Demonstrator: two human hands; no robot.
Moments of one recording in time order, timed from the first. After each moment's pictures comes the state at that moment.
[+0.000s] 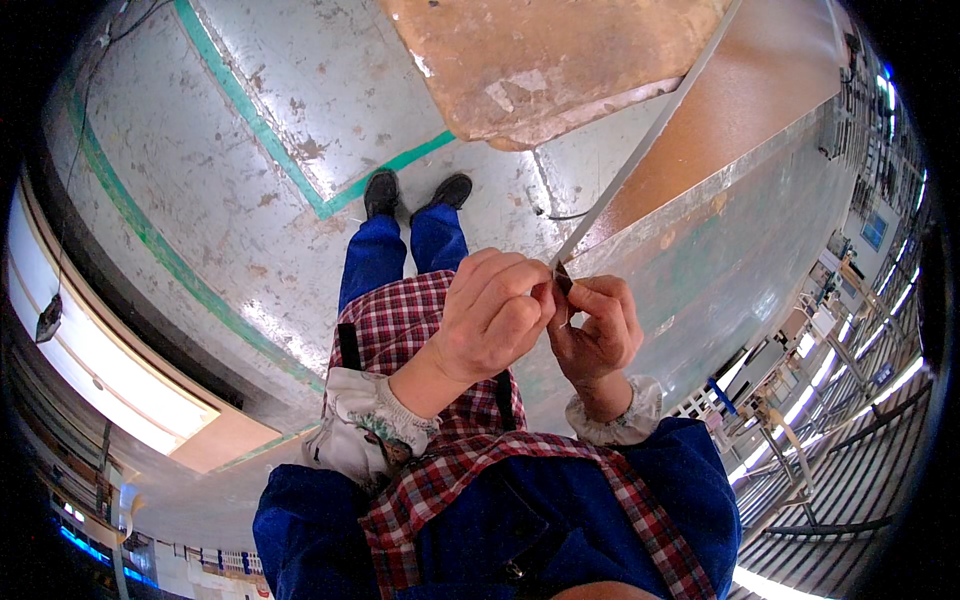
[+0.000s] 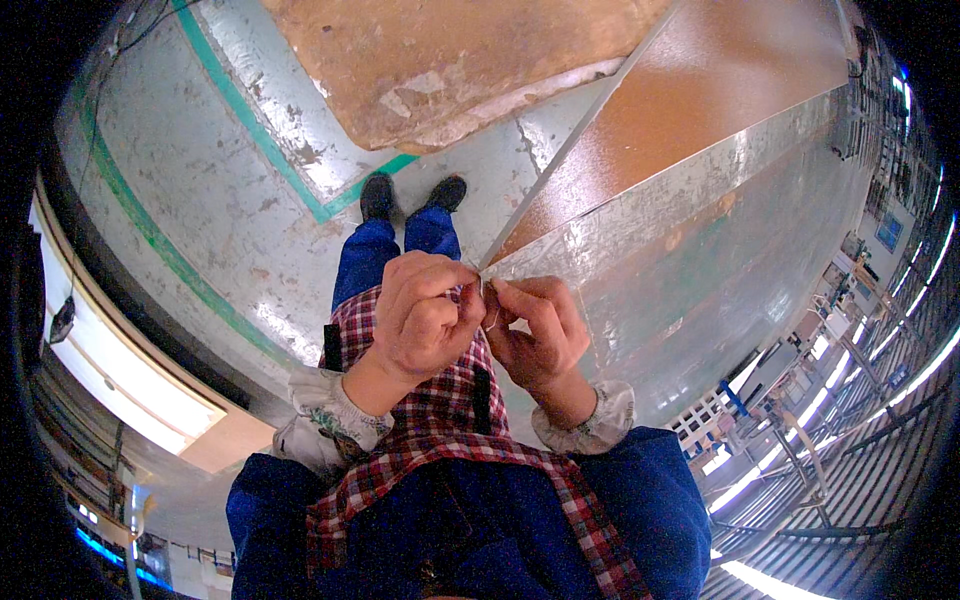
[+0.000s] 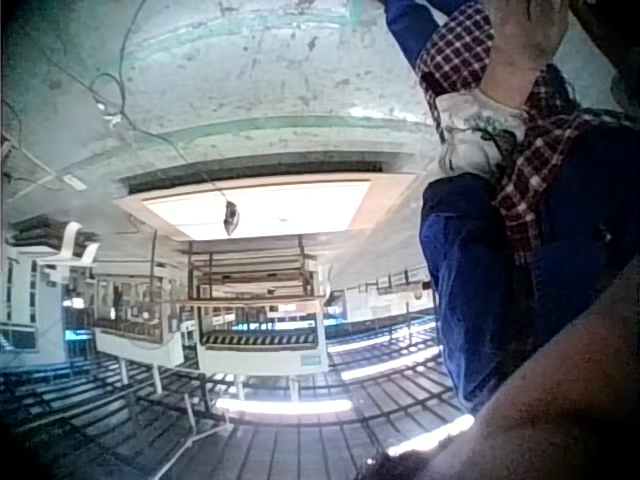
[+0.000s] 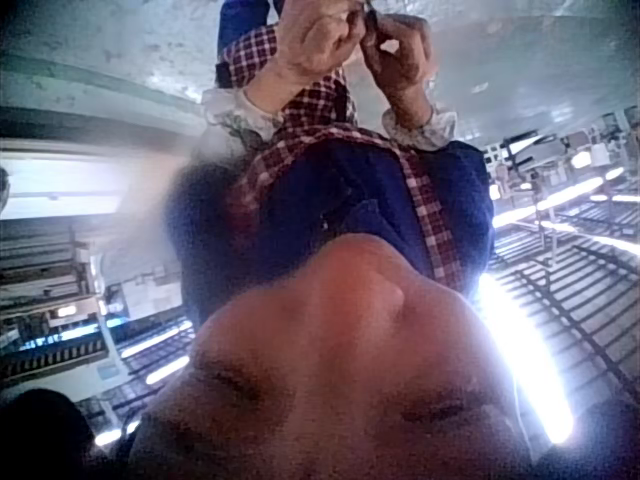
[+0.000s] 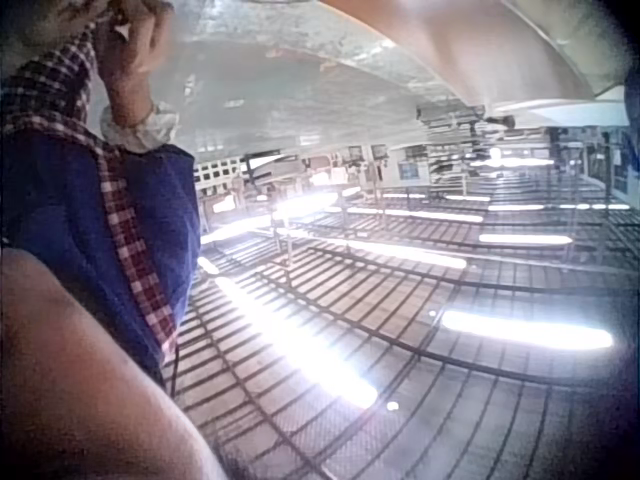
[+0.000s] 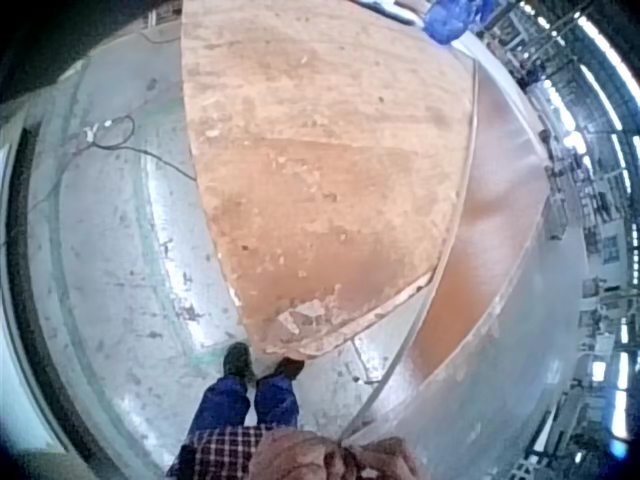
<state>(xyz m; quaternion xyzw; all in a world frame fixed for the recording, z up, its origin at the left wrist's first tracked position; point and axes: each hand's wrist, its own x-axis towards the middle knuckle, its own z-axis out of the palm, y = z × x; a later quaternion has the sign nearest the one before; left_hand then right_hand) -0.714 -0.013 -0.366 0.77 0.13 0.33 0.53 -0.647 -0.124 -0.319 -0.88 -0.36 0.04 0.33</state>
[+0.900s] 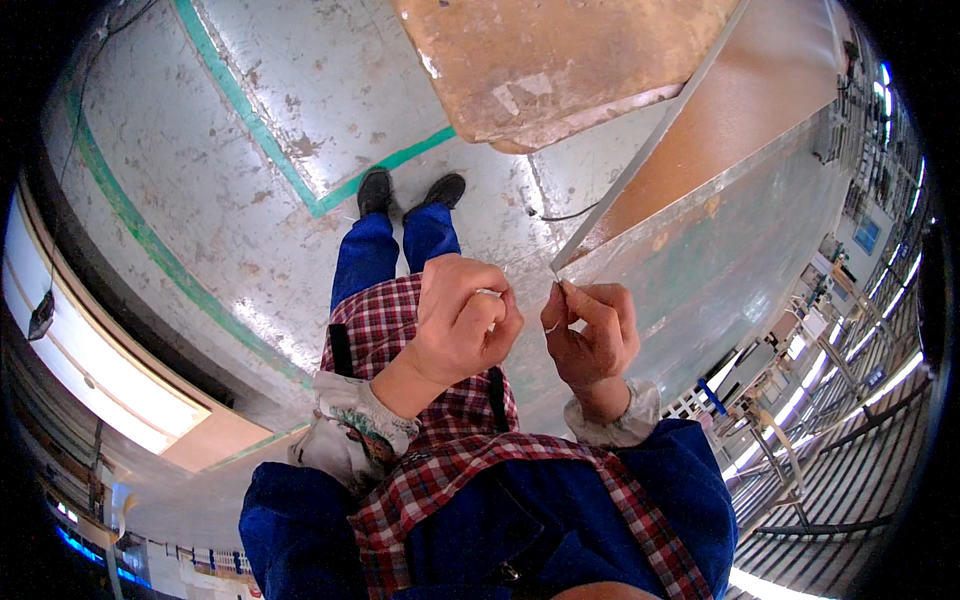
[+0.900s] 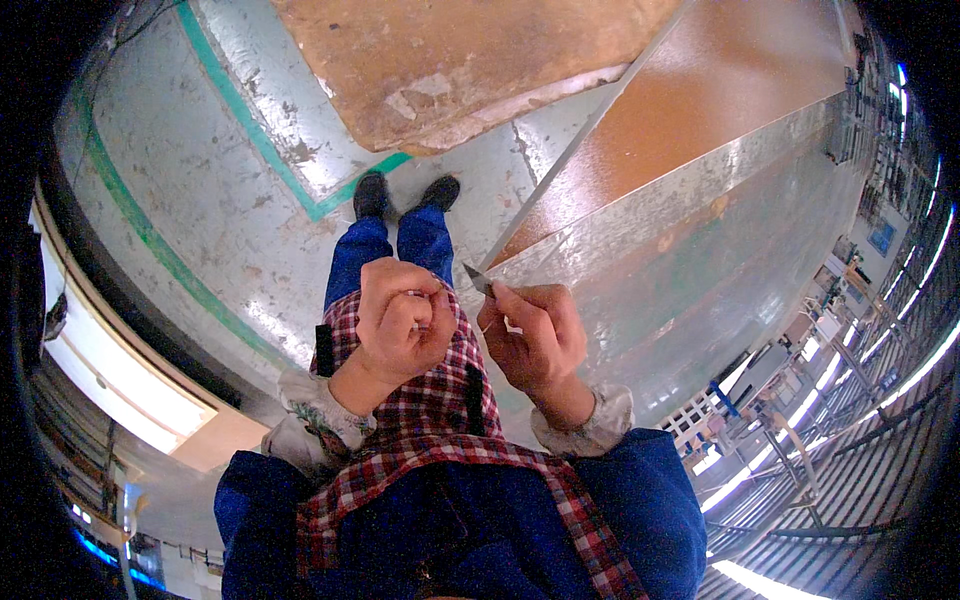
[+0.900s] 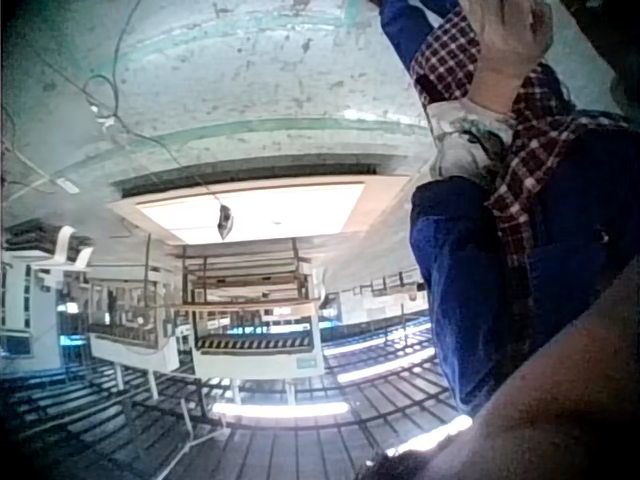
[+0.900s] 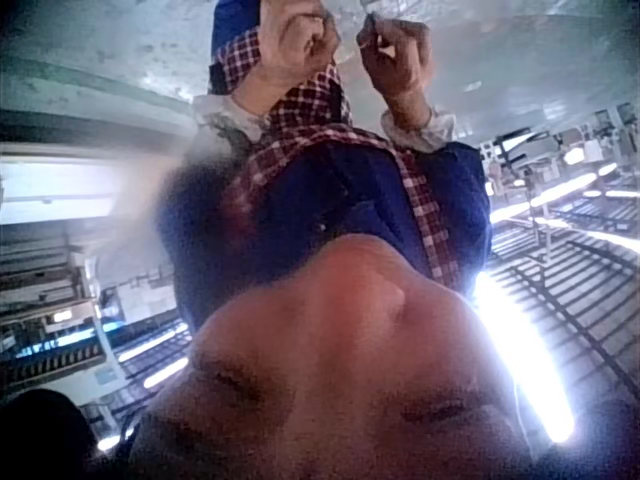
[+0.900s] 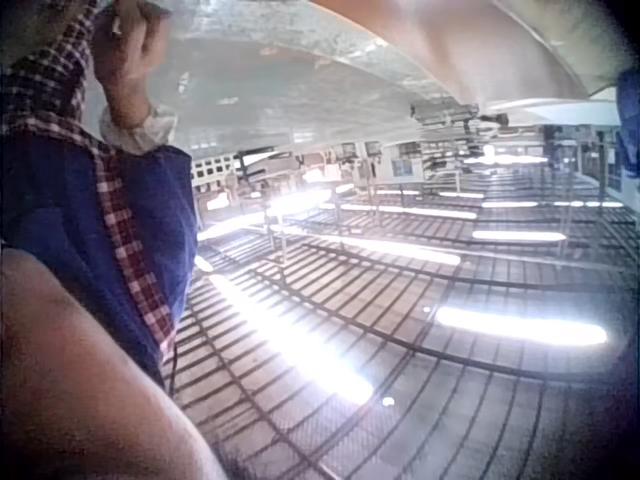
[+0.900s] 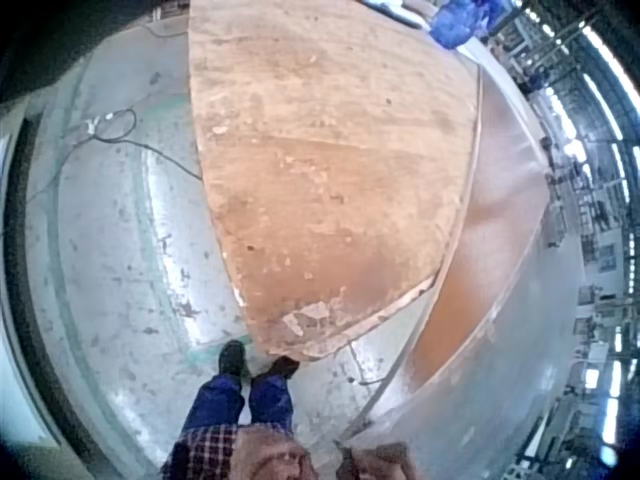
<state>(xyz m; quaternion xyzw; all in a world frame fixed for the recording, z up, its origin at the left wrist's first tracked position) -0.733 -0.009 -0.379 0.75 0.17 0.32 0.55 -0.647 -0.129 -0.321 -0.87 -0.39 0.01 0.28</state>
